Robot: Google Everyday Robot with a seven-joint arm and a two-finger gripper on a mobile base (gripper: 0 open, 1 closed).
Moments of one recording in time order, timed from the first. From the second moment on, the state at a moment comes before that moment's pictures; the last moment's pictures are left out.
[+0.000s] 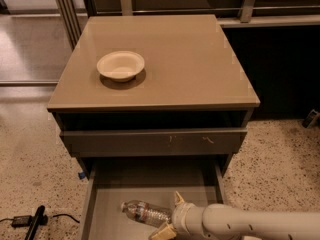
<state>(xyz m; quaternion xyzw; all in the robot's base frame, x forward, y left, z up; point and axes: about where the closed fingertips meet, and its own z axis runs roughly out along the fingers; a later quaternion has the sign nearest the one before) 0.421 -0.012 0.405 -0.44 0.80 0.22 0.35</state>
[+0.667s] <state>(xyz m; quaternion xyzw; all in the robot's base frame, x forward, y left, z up) 0.433 0.016 0.368 -0.44 0.80 0.21 0.37</state>
